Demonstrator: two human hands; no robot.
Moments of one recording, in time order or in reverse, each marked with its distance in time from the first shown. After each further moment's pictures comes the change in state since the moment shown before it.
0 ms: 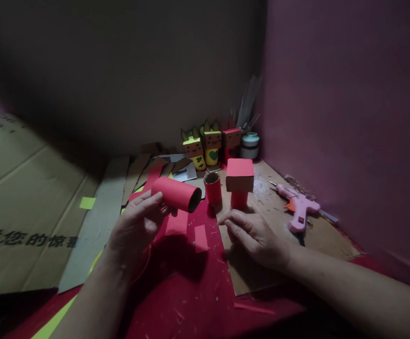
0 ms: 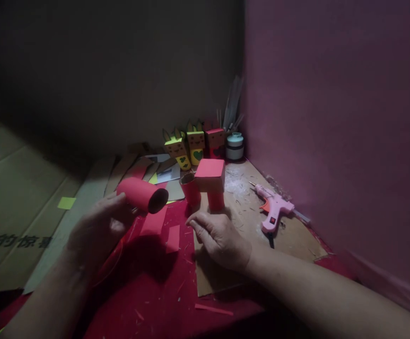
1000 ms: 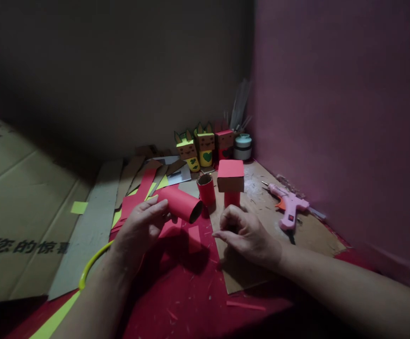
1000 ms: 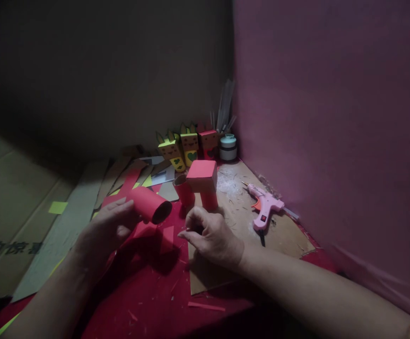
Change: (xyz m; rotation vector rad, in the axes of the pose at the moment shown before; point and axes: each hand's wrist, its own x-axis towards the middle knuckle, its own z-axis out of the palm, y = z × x) left_hand -0.001 -0.011 0.005 0.150 0.031 -0.098; right_hand 0.000 0.004 0.004 0.079 0.129 0.077
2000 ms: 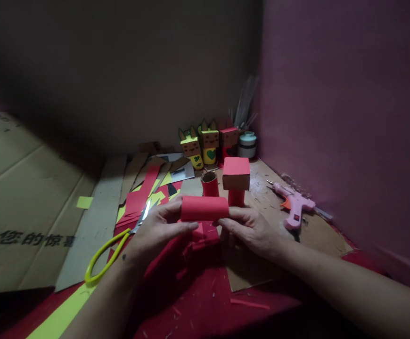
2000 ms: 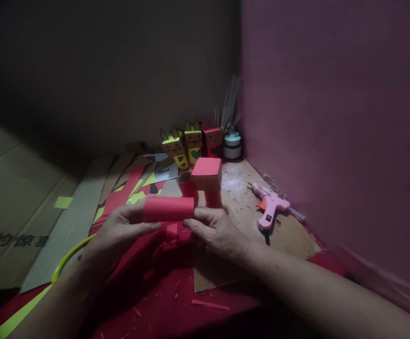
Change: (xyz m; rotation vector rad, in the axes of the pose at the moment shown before) left_hand -0.002 -0.006 0.003 0.358 -0.311 0.154; right_hand 0.005 -0.006 -0.004 0.317 -0.201 0.296
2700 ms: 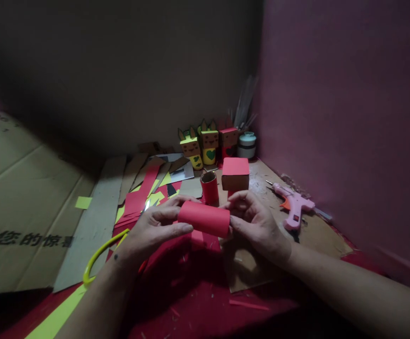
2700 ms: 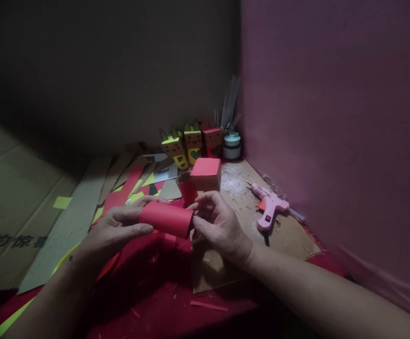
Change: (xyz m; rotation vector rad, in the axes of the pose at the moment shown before) left_hand 0.000 0.006 -0.010 0.107 -0.102 0.115; right_hand -0.002 0.004 0.003 0.235 0.216 -0.143
